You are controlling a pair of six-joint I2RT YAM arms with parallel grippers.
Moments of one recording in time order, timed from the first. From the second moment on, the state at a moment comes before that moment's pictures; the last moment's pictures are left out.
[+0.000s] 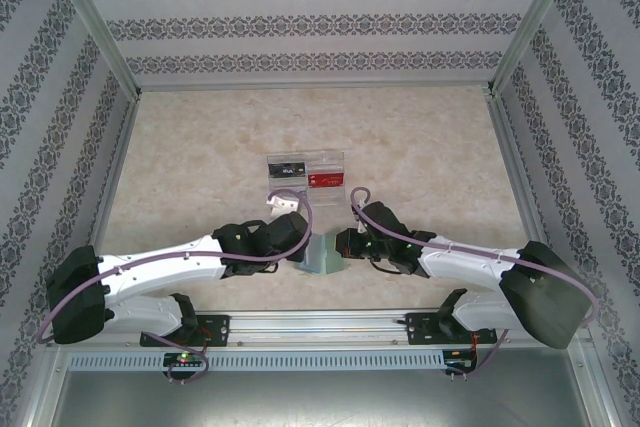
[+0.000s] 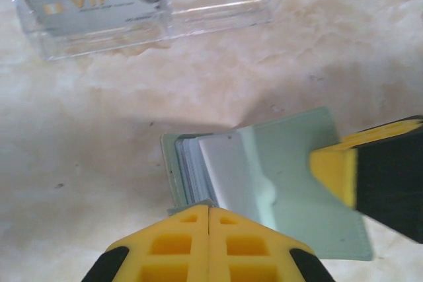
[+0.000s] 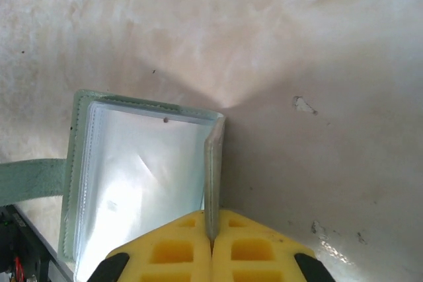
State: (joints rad) left arm -1.06 1.24 0.79 -0.53 -0.36 -0.83; right arm 0.79 1.26 0.43 0.05 -0.22 0.88
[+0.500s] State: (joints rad) left arm -1.03 1.23 0.71 -0.54 -0.39 -0.84; right arm 0.77 1.27 0.39 0.06 -0.20 0.88
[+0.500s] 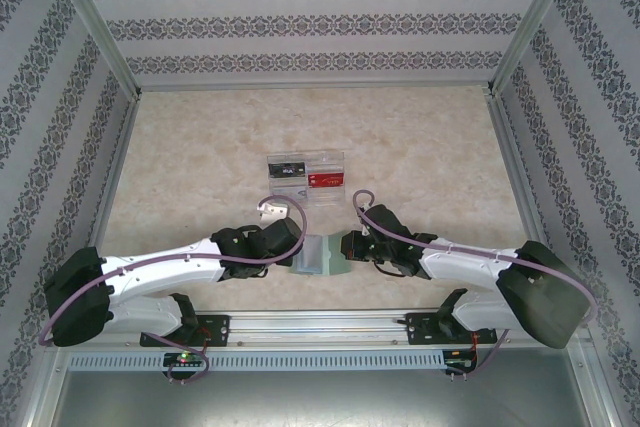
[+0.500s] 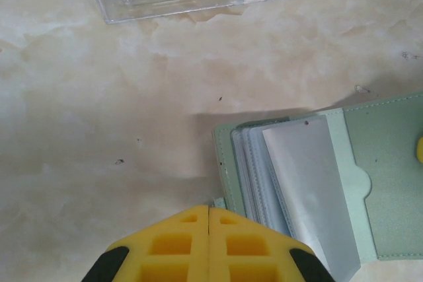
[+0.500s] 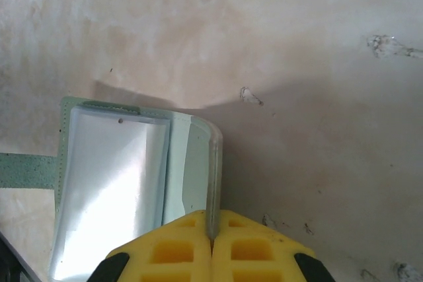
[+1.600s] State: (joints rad) left arm -1.03 1.12 0.65 -0.38 -0.20 -0.88; right arm 0.78 1.27 0.39 0.06 -0.20 0.88
